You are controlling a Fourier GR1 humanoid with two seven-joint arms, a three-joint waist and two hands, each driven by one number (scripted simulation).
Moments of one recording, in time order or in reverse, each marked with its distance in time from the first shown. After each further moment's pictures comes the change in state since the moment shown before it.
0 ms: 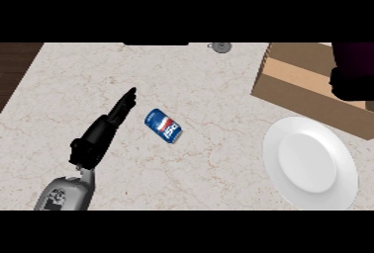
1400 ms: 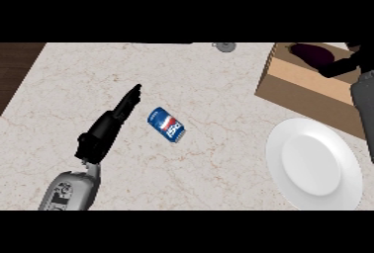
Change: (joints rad) left arm -0.039 -0.036 0.021 0.033 -0.033 -0.026 -0.008; right arm -0.276 -0.033 -0.228 1.133 0.011 -0.445 -0.434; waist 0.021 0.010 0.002
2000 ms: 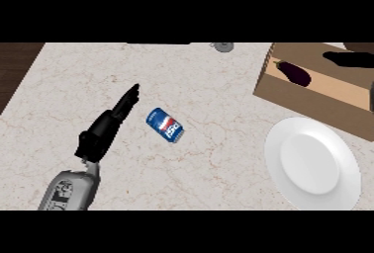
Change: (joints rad) left arm -0.006 0.000 0.015 0.025 -0.009 0.002 -0.012; right arm -0.026 -0.009 -0.256 0.101 -0.288 -0.166 -0.331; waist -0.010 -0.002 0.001
